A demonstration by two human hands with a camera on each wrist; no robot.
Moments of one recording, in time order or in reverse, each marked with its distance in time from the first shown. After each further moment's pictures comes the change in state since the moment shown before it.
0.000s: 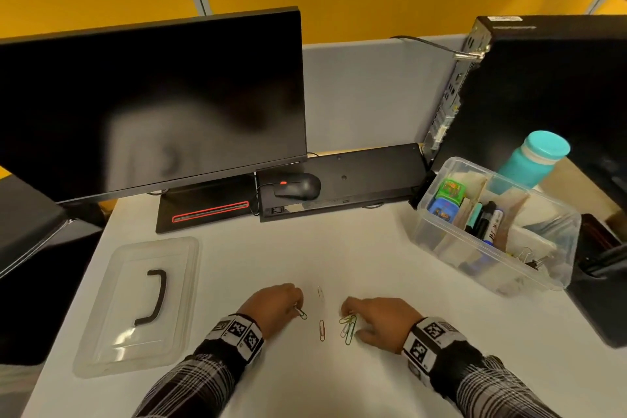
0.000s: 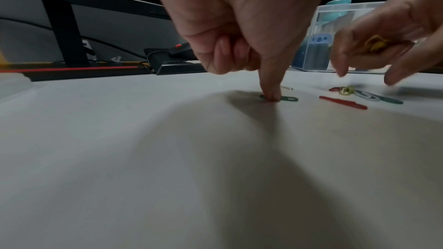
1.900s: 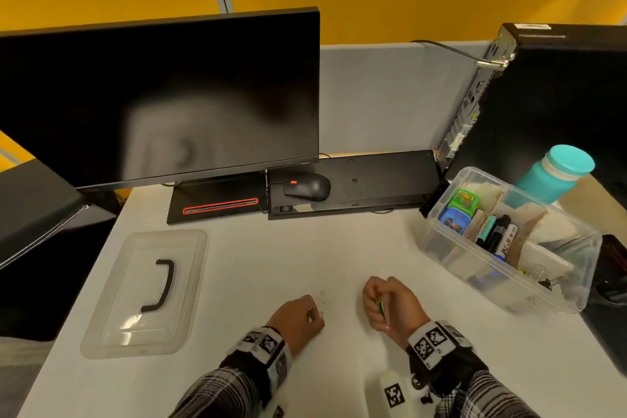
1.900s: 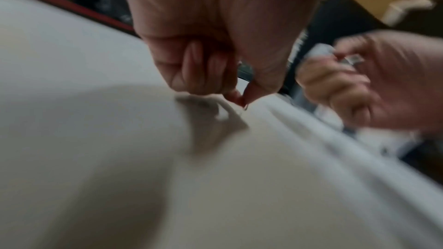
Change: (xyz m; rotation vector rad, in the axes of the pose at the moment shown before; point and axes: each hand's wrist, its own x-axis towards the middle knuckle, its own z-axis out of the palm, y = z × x) left_hand 0.002 0.039 0.027 -0.480 0.044 -0.305; right_hand 0.018 0.002 -0.015 1.861 0.131 0.257
